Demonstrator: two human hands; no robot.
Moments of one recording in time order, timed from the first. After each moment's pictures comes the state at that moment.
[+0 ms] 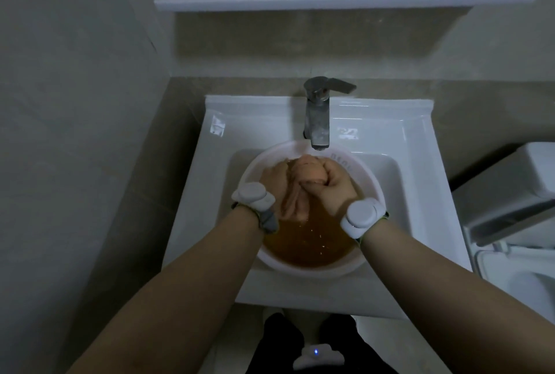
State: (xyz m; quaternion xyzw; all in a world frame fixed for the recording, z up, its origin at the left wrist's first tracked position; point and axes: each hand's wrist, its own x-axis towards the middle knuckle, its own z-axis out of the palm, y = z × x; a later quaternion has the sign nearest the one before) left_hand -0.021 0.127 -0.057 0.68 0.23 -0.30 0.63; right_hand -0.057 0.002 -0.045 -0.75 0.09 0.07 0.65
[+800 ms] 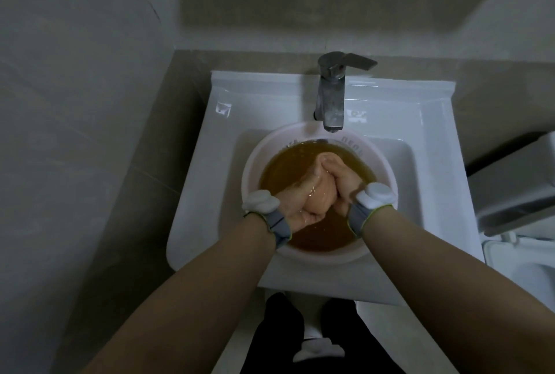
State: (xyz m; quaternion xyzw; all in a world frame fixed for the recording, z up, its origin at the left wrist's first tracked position) left_hand -0.068 0.117 -0.070 0.49 0.26 -0.38 0.74; right_hand -0.050 0.009 -0.072 -0.50 0.26 0.19 0.80
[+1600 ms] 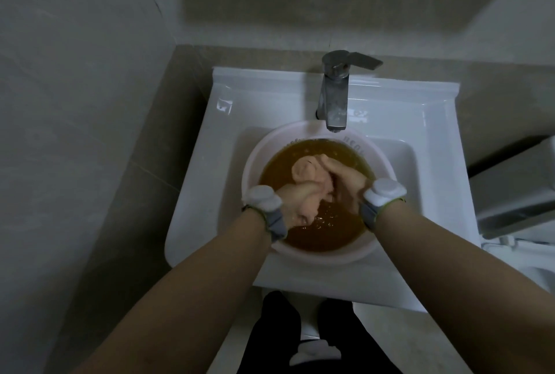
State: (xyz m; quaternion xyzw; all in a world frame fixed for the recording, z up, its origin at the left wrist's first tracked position) left_hand -0.061 0.124 -0.067 0.62 0.24 -0.42 0.62; right_hand -0.043 -0.004 -0.076 -0.58 0.21 0.31 0.72
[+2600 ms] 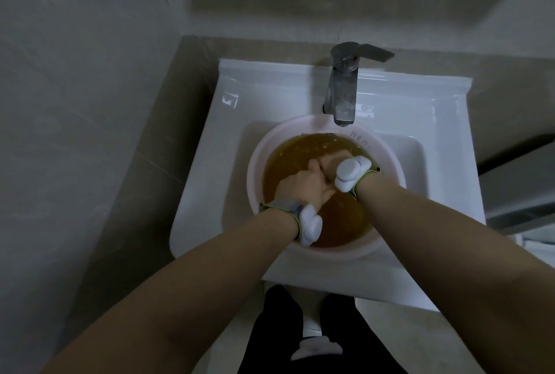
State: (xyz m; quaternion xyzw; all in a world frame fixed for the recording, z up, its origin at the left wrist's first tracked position) left_hand -0.061 0.118 -0.067 0.95 -0.05 -0.23 0.23; right_hand -0.015 0.012 -0.075 -0.86 0.16 0.32 0.37
